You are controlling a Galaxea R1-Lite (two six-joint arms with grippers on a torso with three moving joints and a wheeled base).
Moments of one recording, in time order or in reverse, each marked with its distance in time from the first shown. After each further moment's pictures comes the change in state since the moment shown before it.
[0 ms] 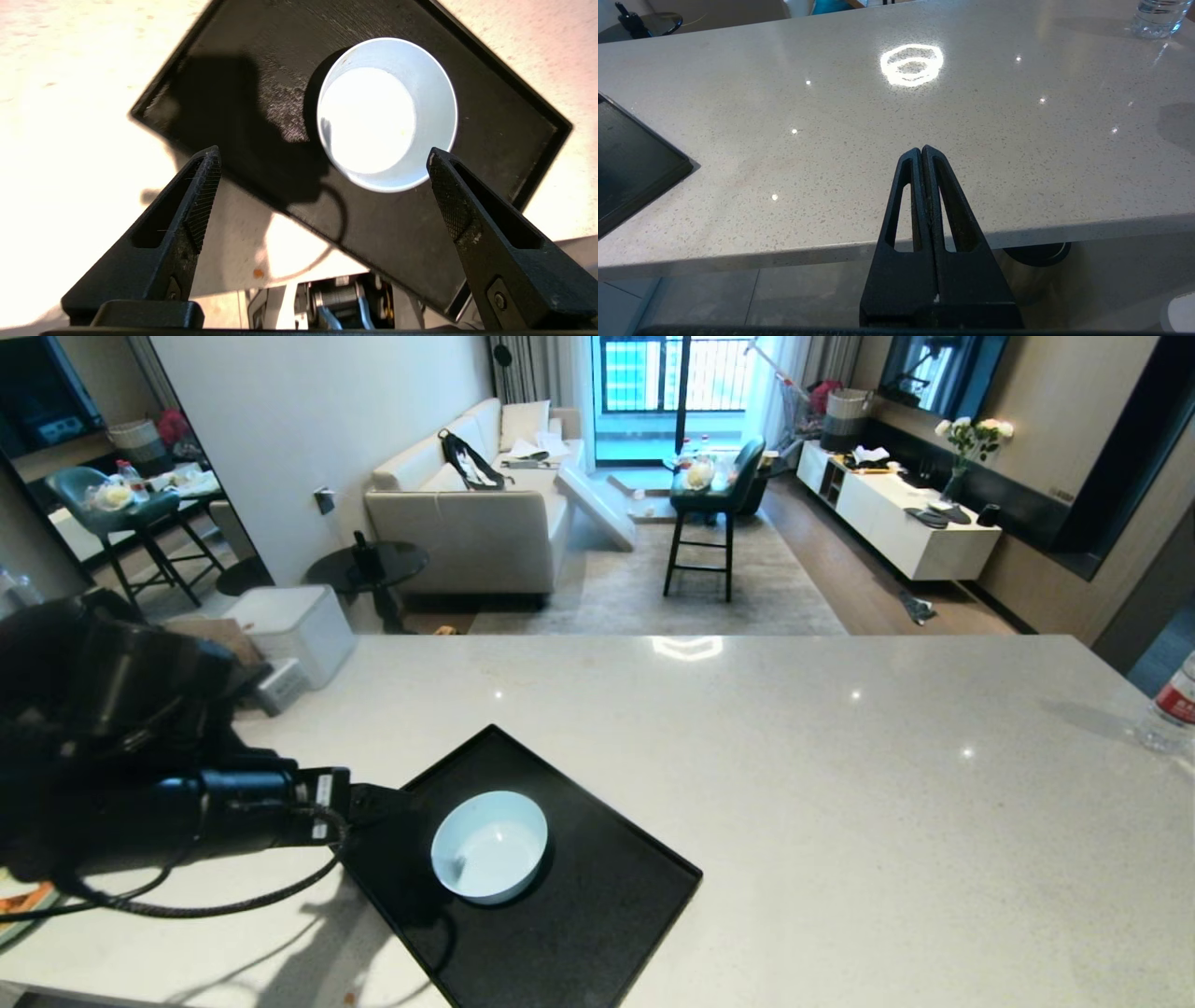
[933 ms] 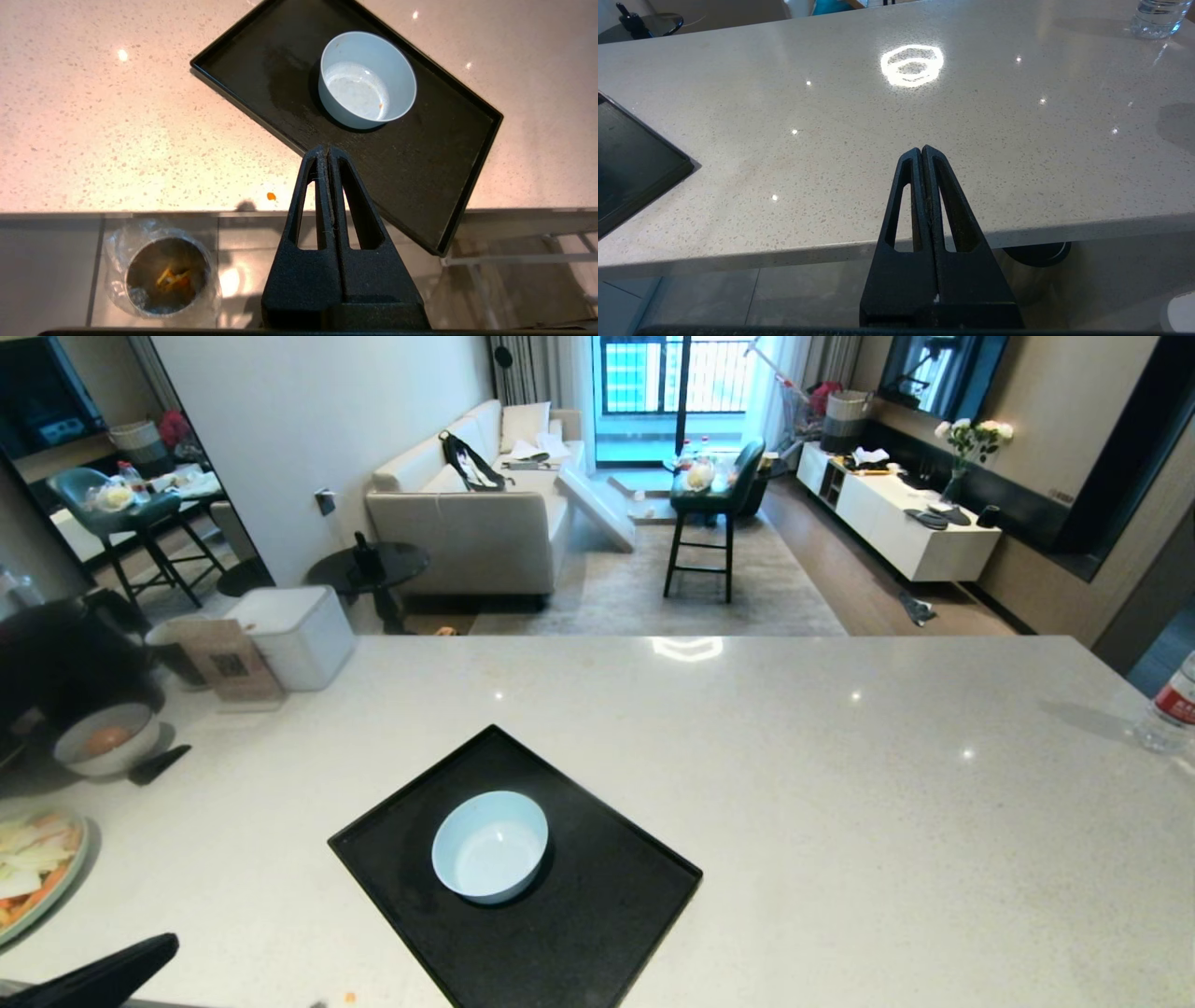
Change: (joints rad) left arm 0.076 -0.781 0.434 -0.015 -0.003 -0.041; right arm 0.000 0.000 0.000 0.000 0.000 0.000
